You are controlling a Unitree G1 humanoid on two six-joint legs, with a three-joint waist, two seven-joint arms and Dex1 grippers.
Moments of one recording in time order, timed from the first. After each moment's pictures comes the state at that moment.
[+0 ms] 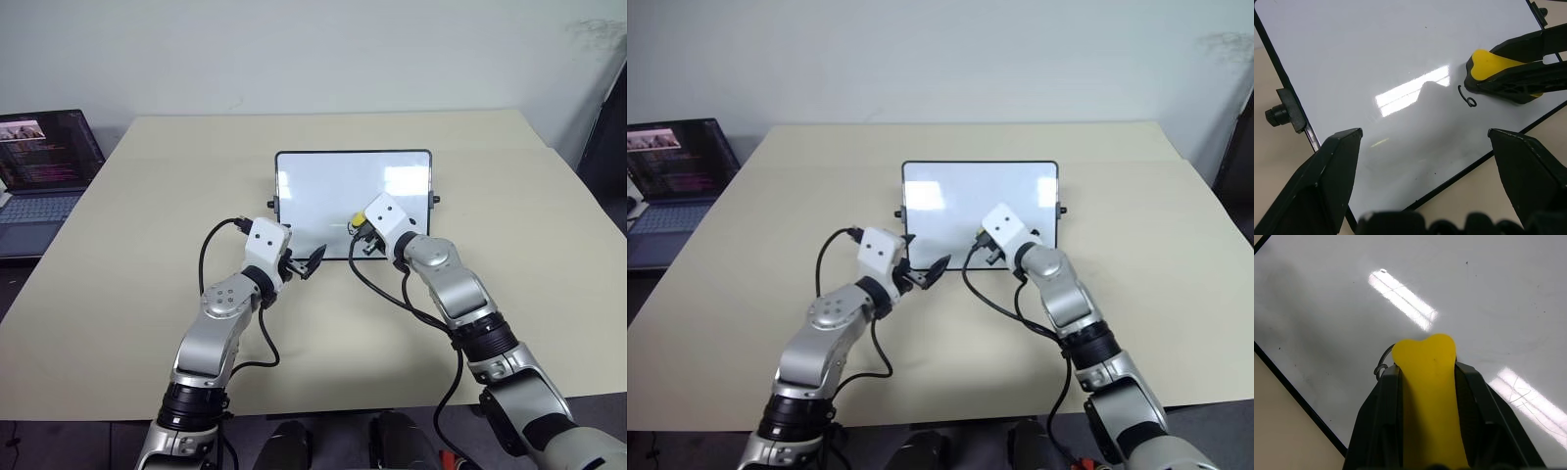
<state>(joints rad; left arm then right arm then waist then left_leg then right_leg) -0.29 0.27 -0.06 -0.20 -0.11 0.45 -0.40 -0.67 -0.23 0.28 0.15 -0.15 0.51 0.39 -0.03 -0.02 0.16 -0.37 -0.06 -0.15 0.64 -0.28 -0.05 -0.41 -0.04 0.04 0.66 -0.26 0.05</state>
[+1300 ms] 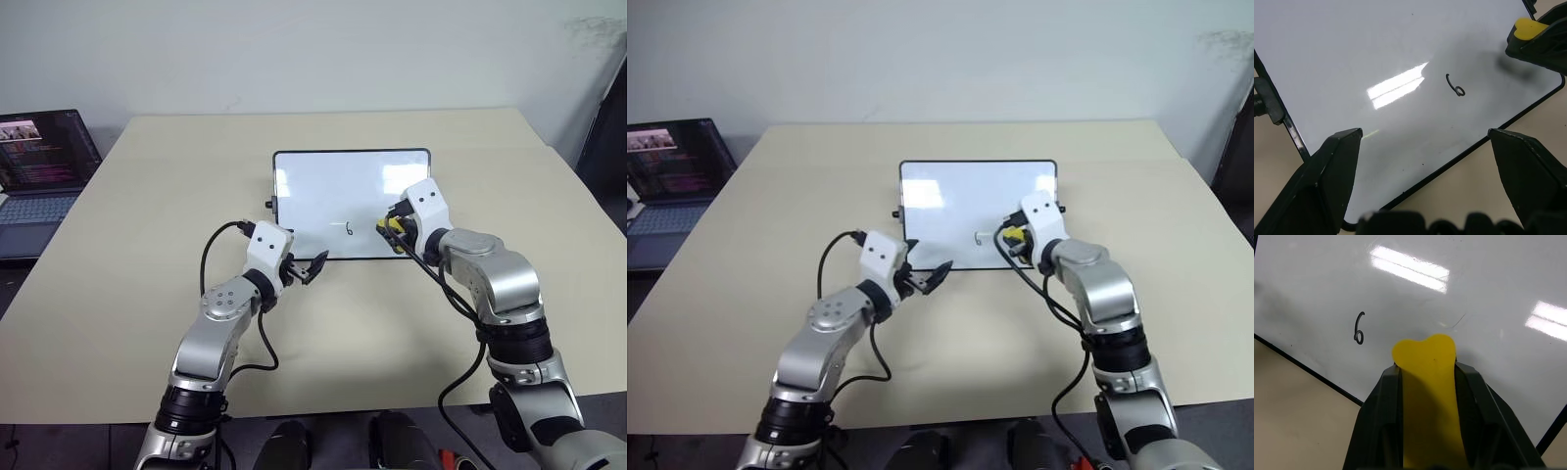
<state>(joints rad) -0.28 0.28 -0.07 -0.23 -0.12 0.49 -0.43 -0.65 -0.28 0.09 -0.18 0.07 1.08 0.41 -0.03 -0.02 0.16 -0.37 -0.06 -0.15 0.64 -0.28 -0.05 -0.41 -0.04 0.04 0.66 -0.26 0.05</state>
